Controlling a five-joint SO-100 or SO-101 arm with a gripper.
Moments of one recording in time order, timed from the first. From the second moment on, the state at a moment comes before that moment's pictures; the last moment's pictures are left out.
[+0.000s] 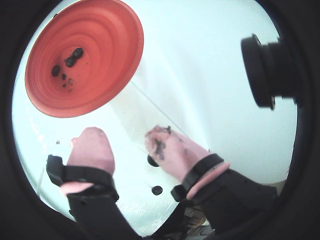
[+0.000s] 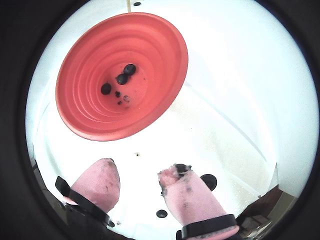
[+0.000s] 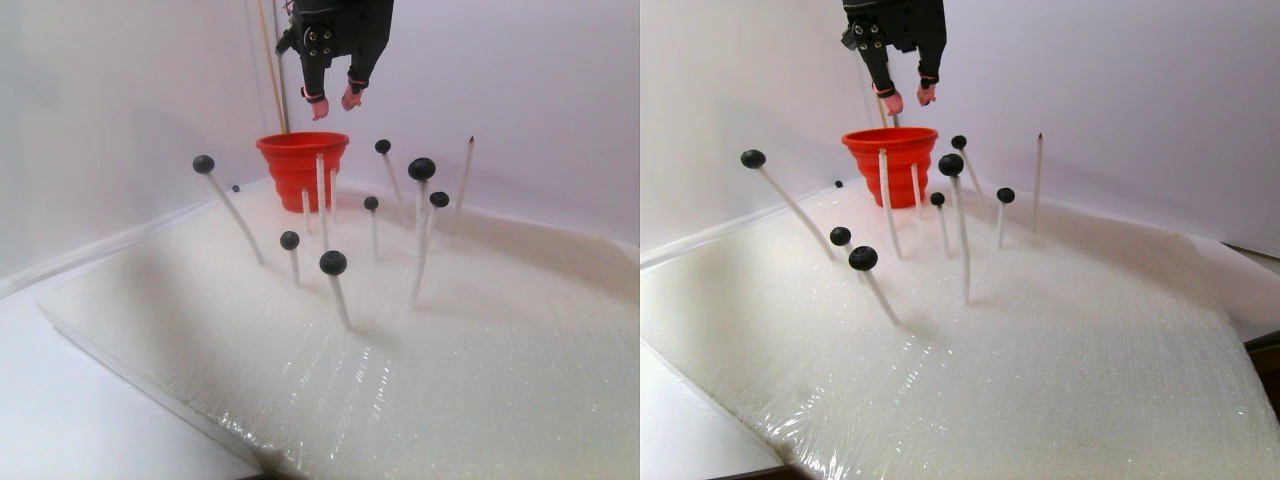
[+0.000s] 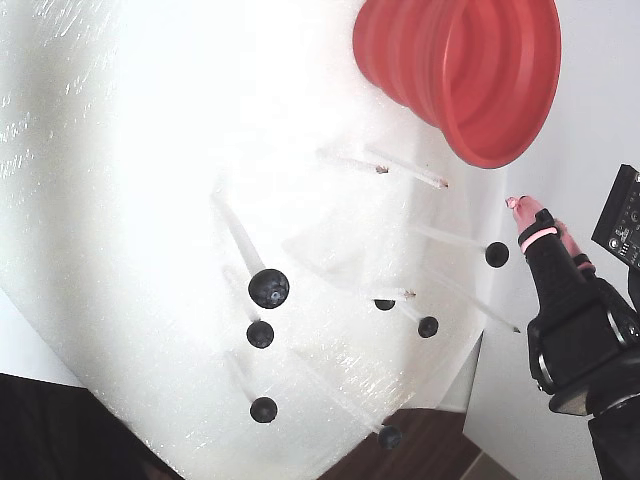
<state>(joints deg) 7.5 115.6 128.6 -6.0 -110.6</state>
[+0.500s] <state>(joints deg) 9.5 121.6 131.2 -0.4 -109.9</state>
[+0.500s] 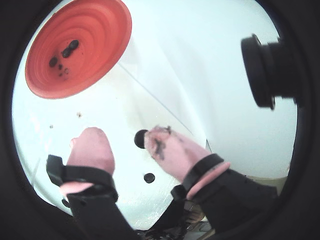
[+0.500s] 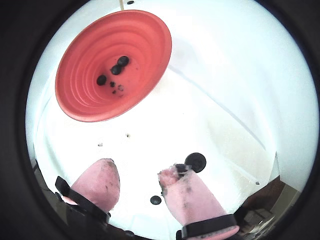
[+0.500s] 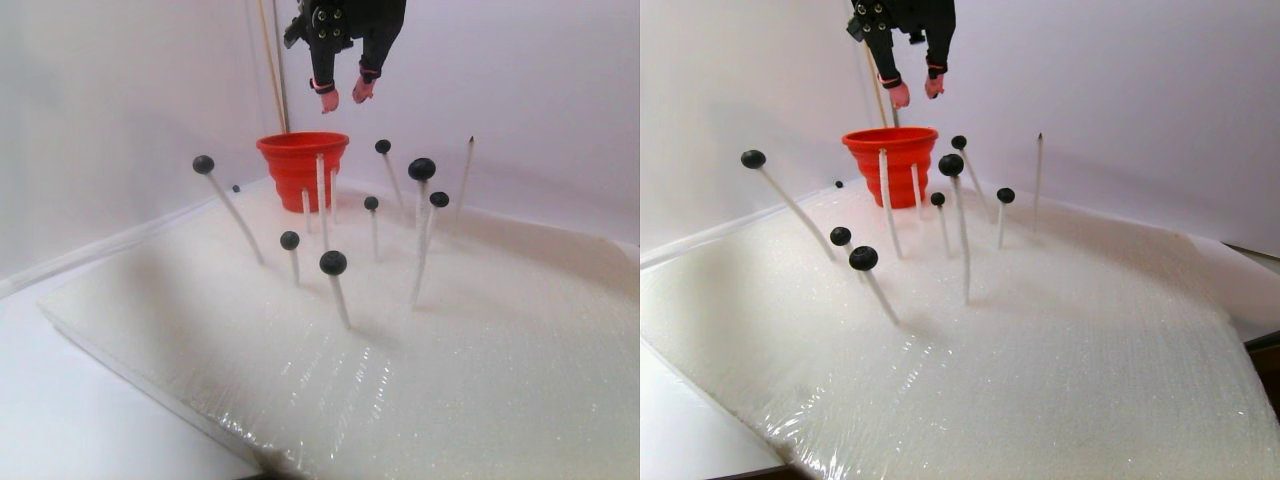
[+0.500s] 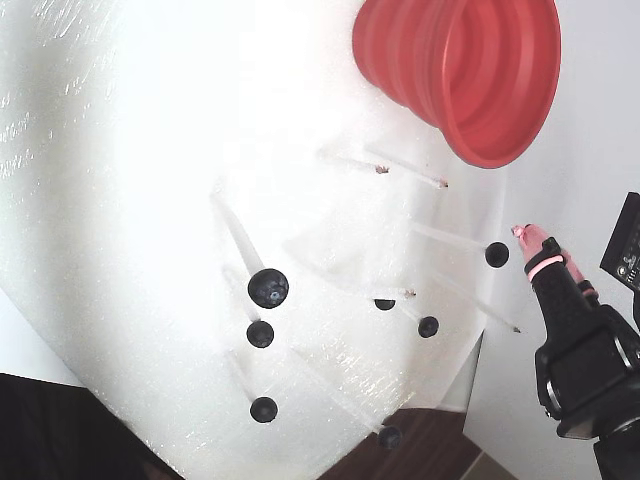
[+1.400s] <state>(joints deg) 15.2 124.3 132.3 3.4 -110.6</state>
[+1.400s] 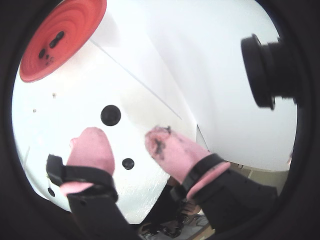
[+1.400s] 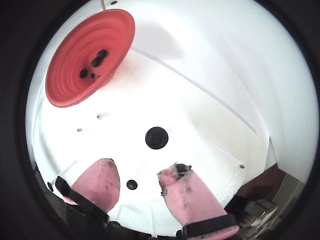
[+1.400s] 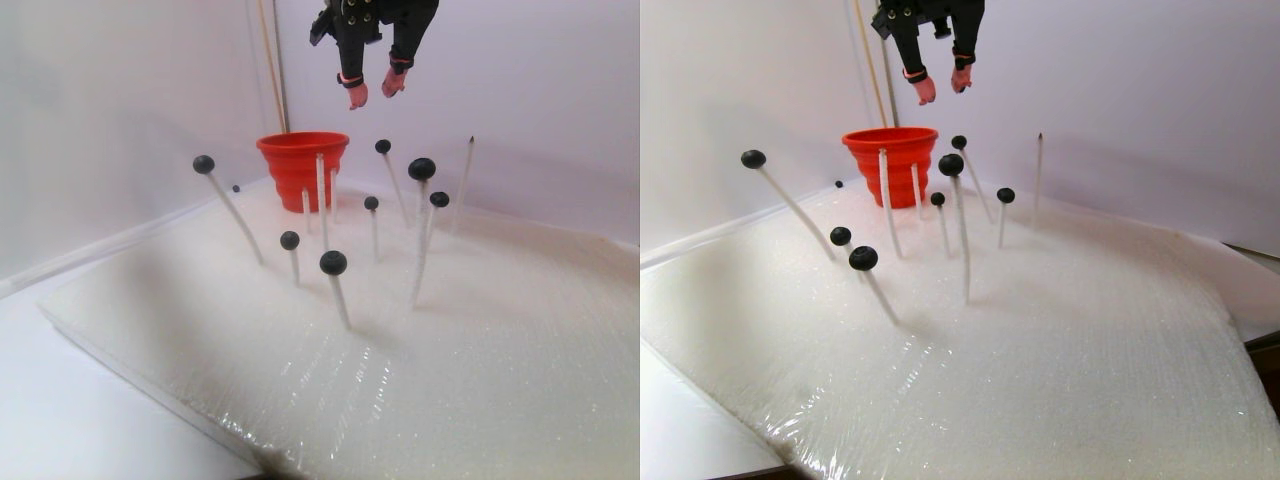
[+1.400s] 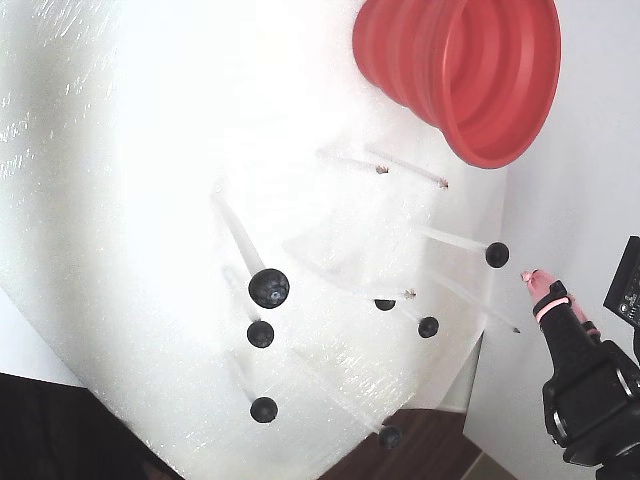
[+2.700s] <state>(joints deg) 17.1 114.6 133.9 -5.1 -111.7</state>
